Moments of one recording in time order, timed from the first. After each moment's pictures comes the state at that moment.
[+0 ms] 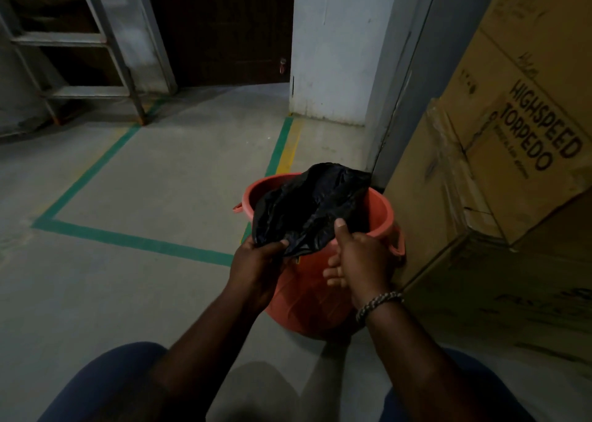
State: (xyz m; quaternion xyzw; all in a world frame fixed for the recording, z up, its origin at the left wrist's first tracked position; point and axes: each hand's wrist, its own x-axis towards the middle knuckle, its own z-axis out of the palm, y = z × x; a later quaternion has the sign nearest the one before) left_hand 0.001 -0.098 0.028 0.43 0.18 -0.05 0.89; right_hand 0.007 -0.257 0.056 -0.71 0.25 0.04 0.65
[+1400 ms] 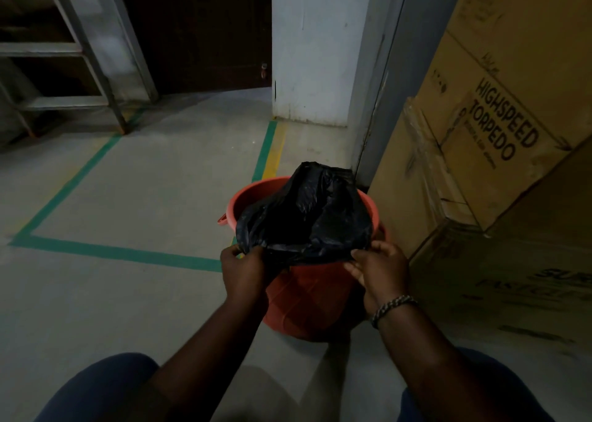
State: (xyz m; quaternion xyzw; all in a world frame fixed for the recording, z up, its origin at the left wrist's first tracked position) left_hand -0.004 -0.108 0.028 0.52 0.35 0.02 0.78; right_hand -0.003 -0.305 0.027 -0.54 0.36 -0.06 0.76
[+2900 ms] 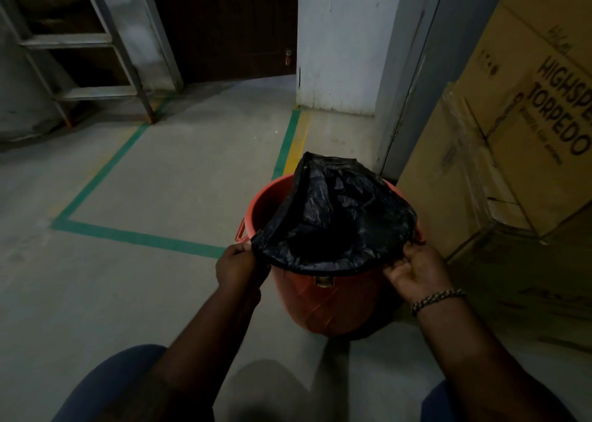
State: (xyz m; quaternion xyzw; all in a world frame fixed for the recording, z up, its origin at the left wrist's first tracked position) left_hand 0.010 -0.062 0.001 0.52 0.43 0.04 0.73; right_hand 0.023 -0.327 0.021 -0.36 0.36 0.02 0.86
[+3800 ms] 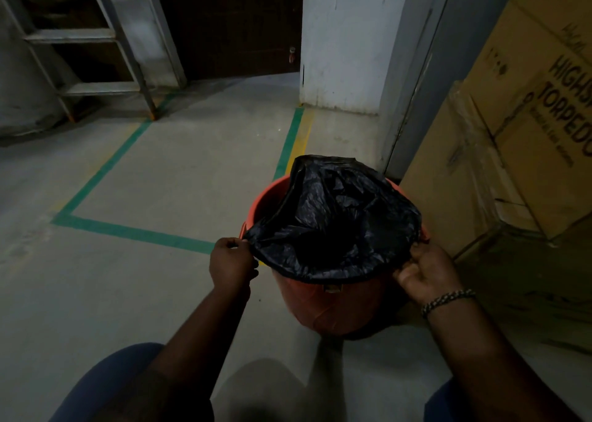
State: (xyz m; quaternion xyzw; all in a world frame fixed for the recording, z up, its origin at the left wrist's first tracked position) left_hand 0.019 -0.042 -0.018 0.67 0.40 0.08 0.62; right_hand 0.028 -0.340 0.007 -0.38 0.34 0.03 0.86
